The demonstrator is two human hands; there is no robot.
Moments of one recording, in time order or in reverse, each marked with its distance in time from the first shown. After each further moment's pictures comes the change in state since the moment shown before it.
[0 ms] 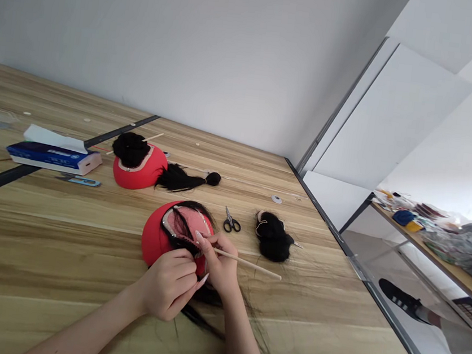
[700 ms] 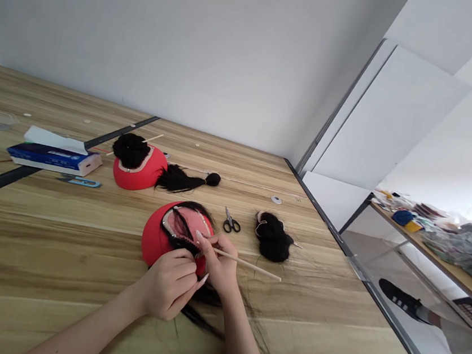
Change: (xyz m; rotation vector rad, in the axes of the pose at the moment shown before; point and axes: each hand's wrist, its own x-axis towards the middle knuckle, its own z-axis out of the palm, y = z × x) left_hand 0.000 0.000 0.001 0.005 0.005 0.012; right_hand -0.001 -0.002 0.002 -0.014 0.024 -0.024
